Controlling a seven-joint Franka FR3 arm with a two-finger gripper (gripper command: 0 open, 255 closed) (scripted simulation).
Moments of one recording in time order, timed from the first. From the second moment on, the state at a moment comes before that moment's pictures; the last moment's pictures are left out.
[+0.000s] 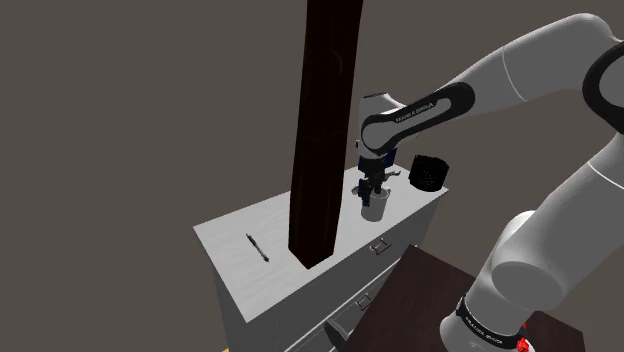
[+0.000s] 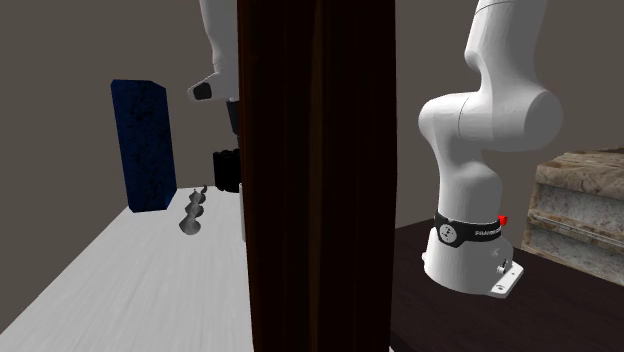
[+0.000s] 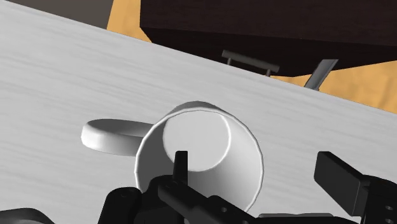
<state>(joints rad) -0.10 -0.23 -0.16 -2.47 -0.12 2.08 -0.23</state>
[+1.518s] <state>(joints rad) -0.10 -0.22 -0.16 -2.49 -0.13 2.12 -0.23</state>
